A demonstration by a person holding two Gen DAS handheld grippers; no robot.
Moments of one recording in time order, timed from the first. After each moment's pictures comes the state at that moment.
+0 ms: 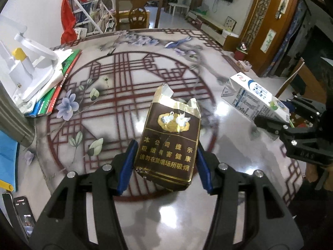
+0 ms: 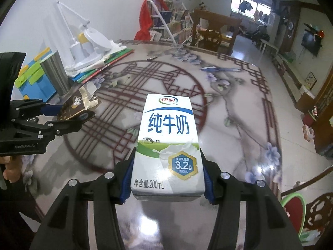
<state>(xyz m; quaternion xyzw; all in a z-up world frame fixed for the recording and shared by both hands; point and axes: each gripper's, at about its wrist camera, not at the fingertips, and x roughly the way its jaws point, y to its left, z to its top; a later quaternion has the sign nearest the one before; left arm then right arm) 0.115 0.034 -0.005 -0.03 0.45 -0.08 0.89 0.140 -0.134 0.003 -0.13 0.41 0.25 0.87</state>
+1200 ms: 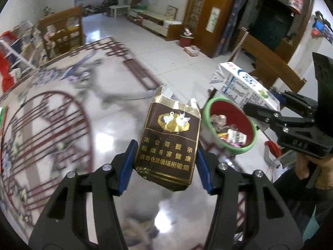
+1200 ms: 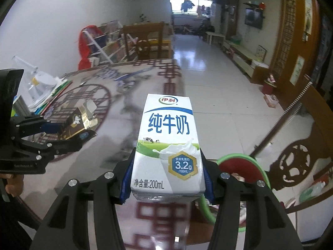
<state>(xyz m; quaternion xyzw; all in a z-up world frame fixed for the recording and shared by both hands) 0.149 -0.208 0.025 0.04 0.44 -0.26 0.86 0.109 -0.376 0.042 -0.04 0.39 0.10 0.92</state>
